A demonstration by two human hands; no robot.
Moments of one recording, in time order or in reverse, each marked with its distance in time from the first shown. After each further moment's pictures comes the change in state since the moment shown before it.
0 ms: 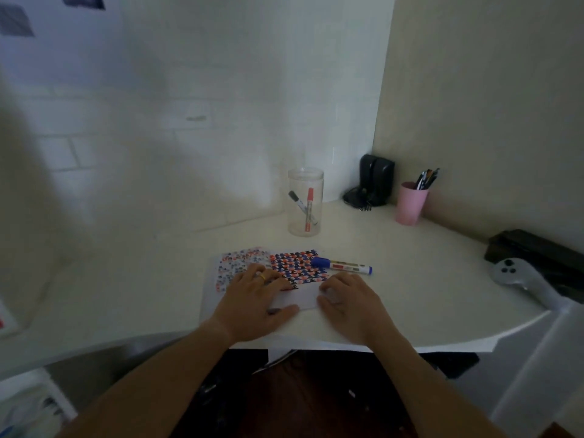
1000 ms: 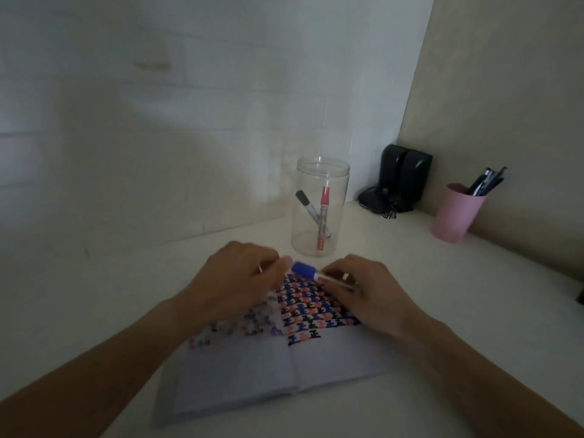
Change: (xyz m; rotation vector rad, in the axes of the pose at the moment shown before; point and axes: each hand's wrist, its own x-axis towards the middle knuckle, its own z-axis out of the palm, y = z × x) left_hand 0.129 -0.076 -0.002 -0.354 -0.014 -0.112; right_hand 0.152 0.035 0.025 0.092 -0.045 -0.106
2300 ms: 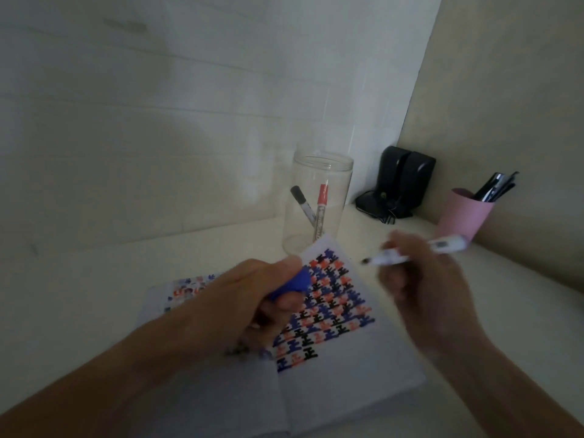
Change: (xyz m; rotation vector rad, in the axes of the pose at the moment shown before) left_hand -0.006 0.004 0.025 -0.864 -0.272 0.067; right_hand -0.010 -0.017 -0.025 1.366 0.437 0.311
